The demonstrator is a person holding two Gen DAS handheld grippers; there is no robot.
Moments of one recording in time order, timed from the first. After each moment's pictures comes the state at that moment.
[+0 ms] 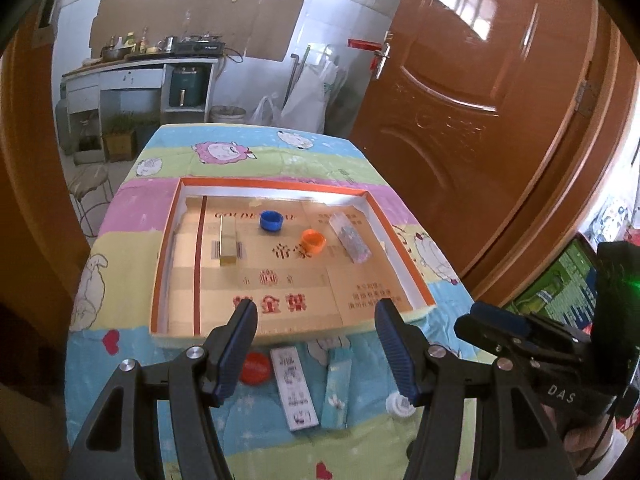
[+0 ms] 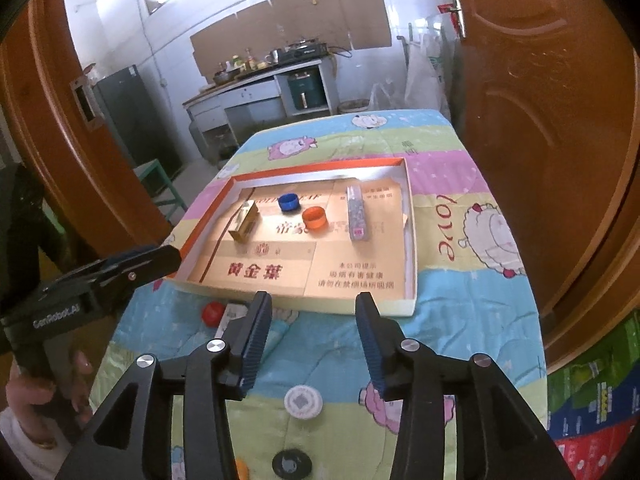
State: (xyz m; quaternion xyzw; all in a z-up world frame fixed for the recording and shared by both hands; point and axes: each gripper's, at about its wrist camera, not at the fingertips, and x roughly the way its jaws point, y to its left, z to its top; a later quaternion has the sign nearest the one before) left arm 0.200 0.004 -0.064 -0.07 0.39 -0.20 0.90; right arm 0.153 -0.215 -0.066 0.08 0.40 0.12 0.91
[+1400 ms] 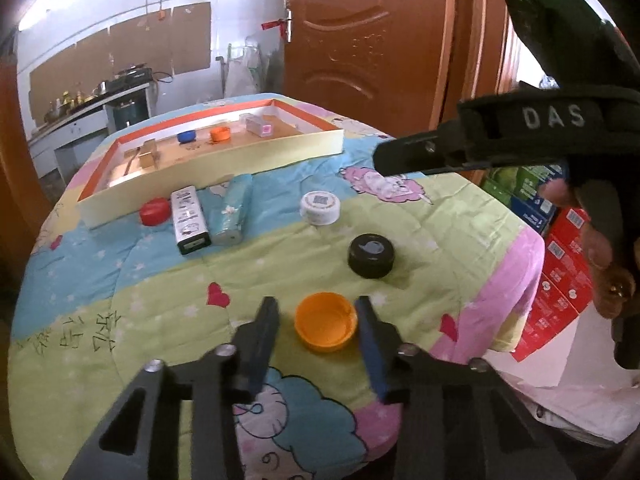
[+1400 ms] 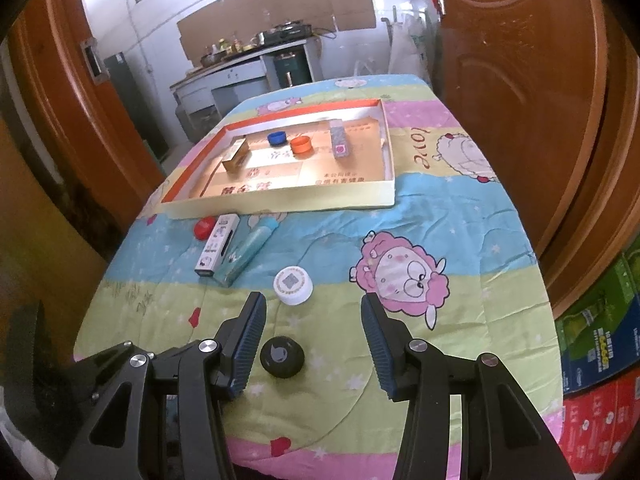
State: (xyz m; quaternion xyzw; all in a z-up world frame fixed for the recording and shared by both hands) left arm 0.056 -0.052 -0.168 0.08 0.36 -0.27 0.89; right arm 0.075 -0.215 -0.108 0.08 0.43 0.09 0.90
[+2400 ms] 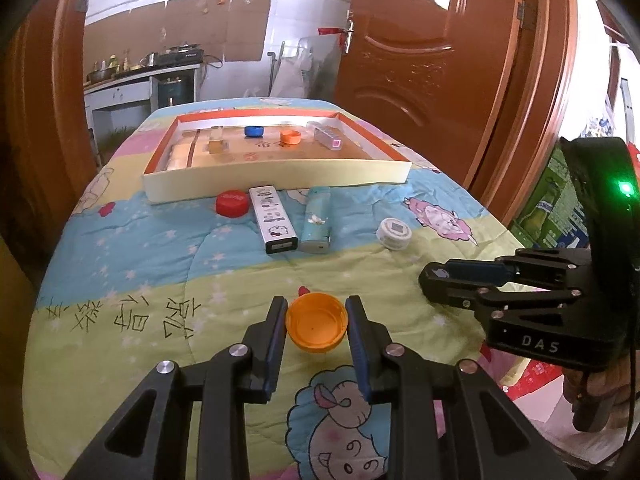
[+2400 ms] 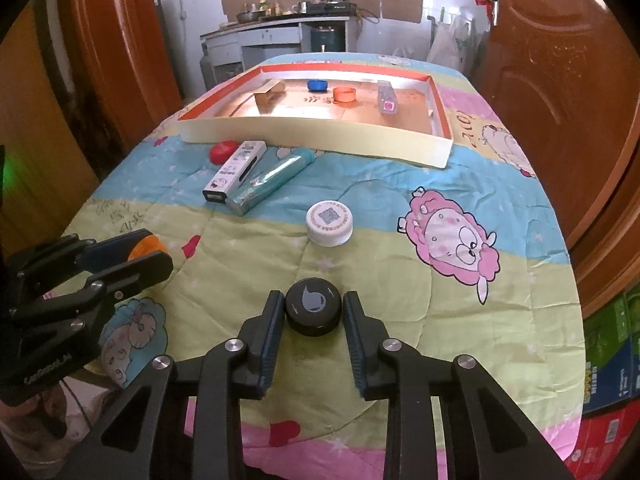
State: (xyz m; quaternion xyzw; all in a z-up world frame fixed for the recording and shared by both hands) left arm 0.074 0.000 -0.153 0.00 0.37 -0.21 0.90; right arm 0.065 -0.176 -0.153 -0.02 0.45 0.13 0.88
